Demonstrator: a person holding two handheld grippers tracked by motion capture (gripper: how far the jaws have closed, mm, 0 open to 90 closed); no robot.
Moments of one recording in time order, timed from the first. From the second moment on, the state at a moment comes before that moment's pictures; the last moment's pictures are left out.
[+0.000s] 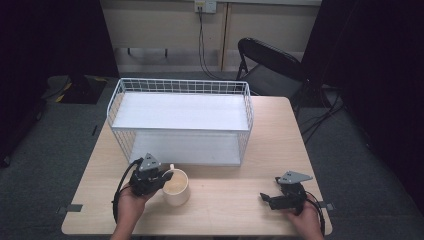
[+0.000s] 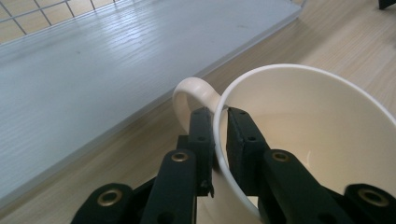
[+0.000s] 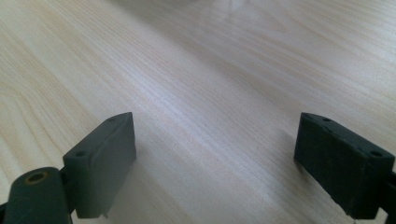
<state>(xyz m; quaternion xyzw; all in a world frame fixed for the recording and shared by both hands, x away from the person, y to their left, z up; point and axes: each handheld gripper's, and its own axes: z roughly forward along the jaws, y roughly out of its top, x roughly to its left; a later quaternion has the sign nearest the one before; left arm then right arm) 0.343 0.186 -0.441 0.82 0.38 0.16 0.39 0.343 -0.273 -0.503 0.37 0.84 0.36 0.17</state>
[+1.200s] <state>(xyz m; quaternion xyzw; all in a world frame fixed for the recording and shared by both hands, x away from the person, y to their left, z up) 0.344 0.203 -0.430 0.78 0.43 0.20 0.40 0.343 -0.273 -0.503 0.37 0.84 0.36 0.17</state>
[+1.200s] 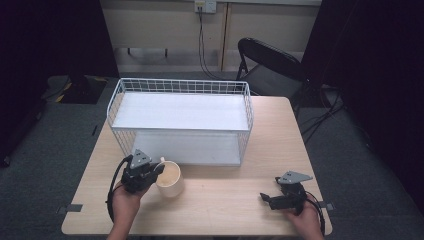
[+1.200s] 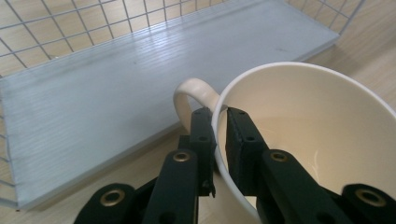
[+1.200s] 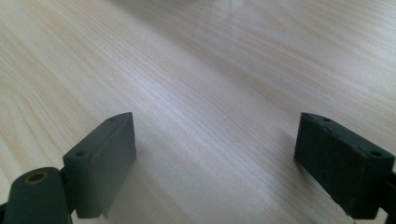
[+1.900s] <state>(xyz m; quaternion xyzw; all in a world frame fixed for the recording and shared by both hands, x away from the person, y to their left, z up) 0.359 0.204 -0.425 0.76 0.46 0.23 0.40 0.343 -0.273 -0.503 0.37 0.84 0.36 0.17</state>
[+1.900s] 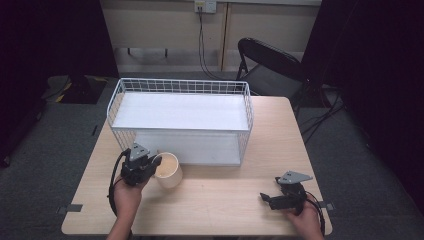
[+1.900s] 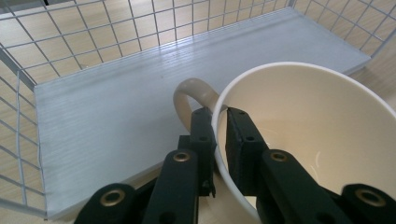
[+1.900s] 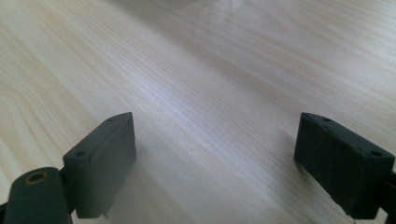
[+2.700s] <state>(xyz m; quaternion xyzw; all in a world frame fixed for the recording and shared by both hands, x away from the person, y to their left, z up) 0.378 0.204 -0.423 0.73 0.49 0.27 0.39 0.343 -0.273 -0.503 0.37 0.84 0.36 0.17</state>
